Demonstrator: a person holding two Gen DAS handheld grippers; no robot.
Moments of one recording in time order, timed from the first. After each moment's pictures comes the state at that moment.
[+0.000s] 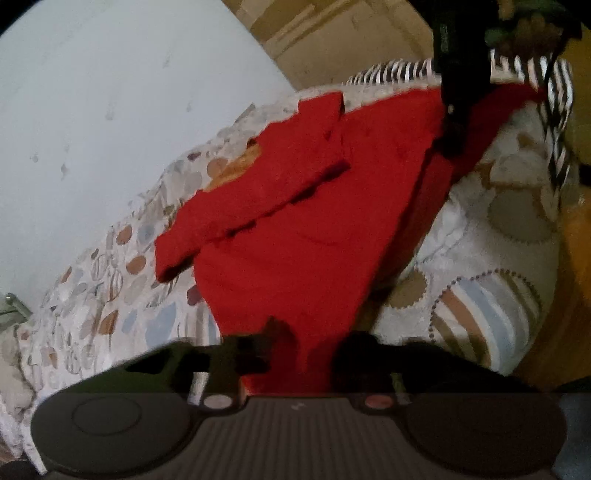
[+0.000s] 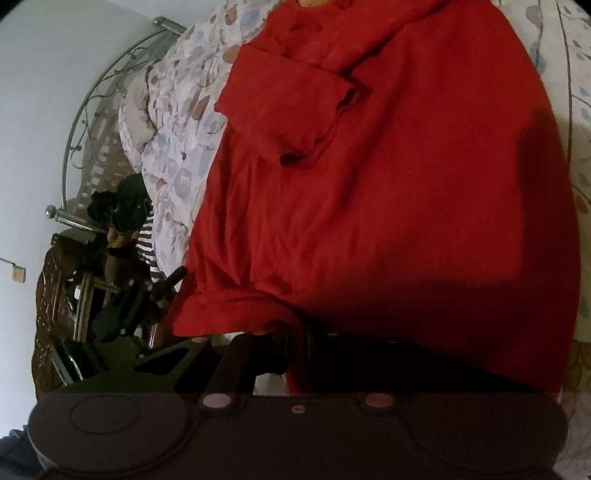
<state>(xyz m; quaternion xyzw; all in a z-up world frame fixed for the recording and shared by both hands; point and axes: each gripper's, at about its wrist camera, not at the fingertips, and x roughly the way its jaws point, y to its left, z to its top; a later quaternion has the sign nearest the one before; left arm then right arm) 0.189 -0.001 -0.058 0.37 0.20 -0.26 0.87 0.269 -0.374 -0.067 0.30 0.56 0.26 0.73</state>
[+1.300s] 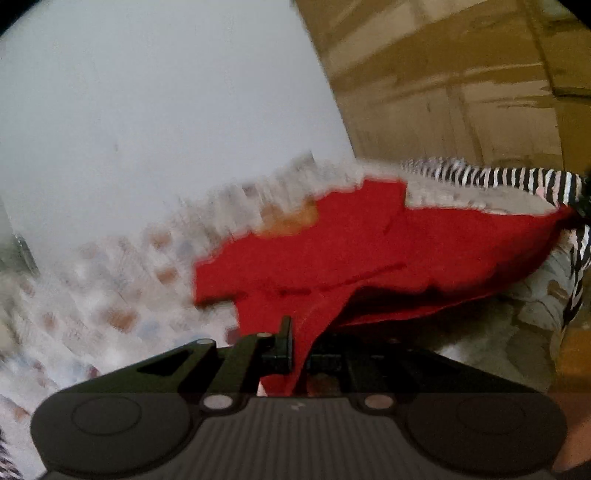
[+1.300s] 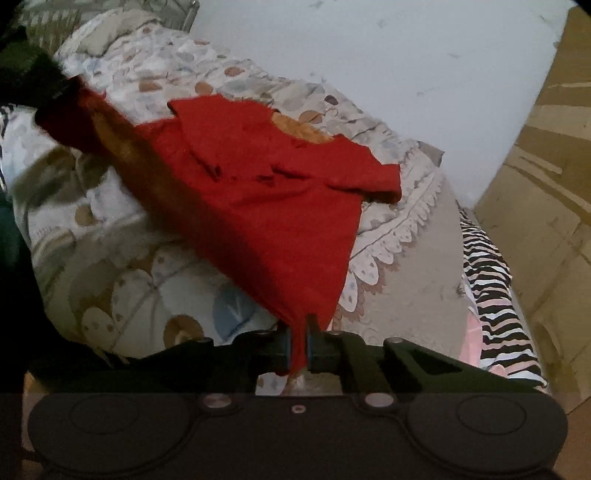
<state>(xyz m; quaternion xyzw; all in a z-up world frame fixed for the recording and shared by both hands) 0.181 0.027 -0.001 0.23 0.13 -0.23 0.94 0.094 -0.325 -0.035 -0.18 0.31 0.00 0.93</state>
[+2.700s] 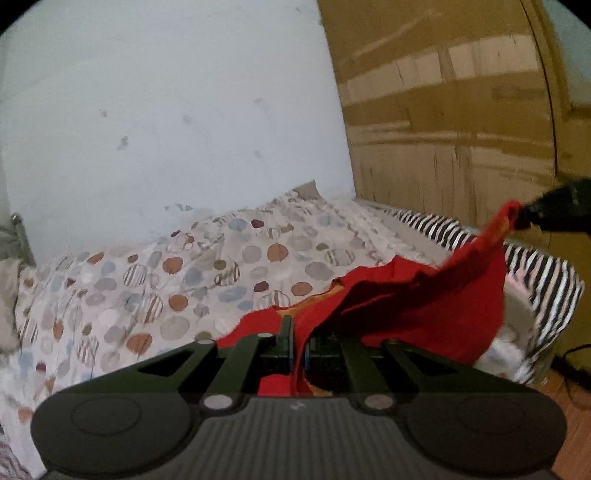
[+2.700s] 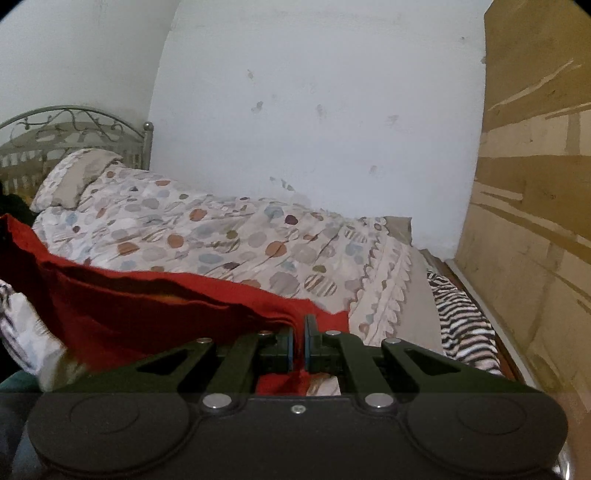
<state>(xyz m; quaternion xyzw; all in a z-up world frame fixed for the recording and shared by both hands) 0.206 0.050 0.136 0.16 0.18 -0.26 0.93 0.121 -0.343 0.111 -0.07 0.19 -0.01 0.98</state>
